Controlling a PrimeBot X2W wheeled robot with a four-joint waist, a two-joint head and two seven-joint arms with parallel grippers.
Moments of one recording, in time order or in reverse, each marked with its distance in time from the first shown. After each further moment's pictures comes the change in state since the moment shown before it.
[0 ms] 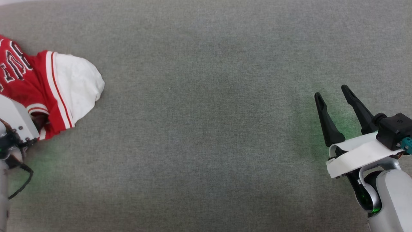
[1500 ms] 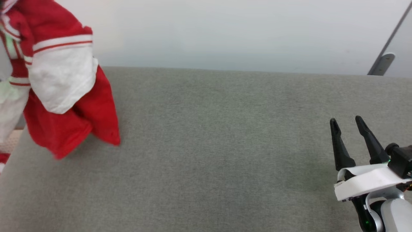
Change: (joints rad) left arm -0.046 0.199 -0.178 -0.714 0.050 0.019 -0.111; right arm 0.149 0.071 -0.119 0.009 0.018 0.000 -0.043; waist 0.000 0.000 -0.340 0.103
